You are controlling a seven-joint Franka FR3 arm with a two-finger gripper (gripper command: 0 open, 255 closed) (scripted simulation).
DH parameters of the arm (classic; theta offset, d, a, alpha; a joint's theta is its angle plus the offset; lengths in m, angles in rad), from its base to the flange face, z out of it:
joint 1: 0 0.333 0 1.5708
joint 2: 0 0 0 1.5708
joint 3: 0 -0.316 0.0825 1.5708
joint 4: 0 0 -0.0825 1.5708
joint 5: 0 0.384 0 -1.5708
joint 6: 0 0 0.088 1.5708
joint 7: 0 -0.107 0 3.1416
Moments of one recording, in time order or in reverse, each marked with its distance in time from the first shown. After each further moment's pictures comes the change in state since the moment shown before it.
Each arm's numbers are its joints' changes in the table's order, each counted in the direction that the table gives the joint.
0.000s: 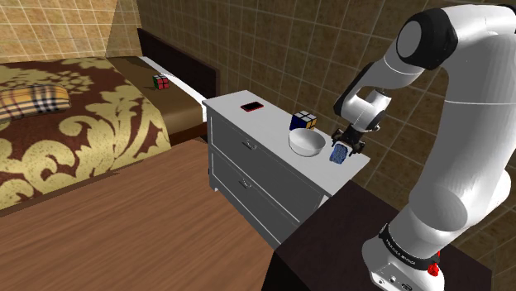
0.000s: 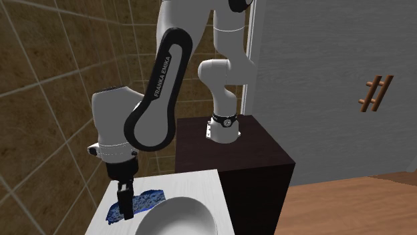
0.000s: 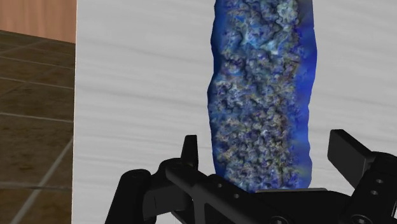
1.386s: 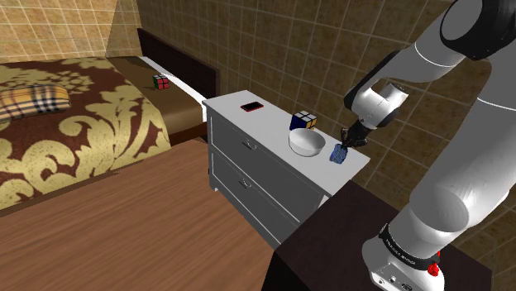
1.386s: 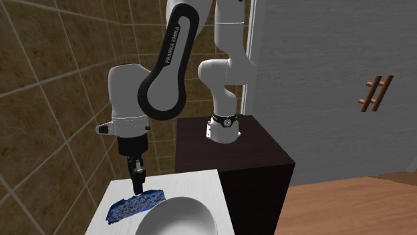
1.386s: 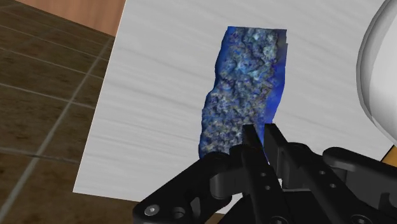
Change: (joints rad) arm 0.016 0.241 0.020 0.174 -0.002 -0.041 0.224
